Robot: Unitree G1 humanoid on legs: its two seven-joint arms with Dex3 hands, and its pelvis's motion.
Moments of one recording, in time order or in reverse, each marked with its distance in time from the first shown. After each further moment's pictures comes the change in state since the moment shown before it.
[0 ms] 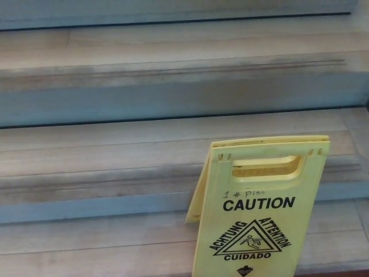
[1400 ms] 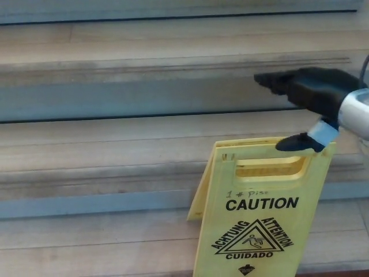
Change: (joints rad) left_arm 0.019 0.011 -0.052 -0.013 0.014 0.000 0.019; right_arm -0.950 -0.107 0.782 -0.374 -0.478 0.638 0.601
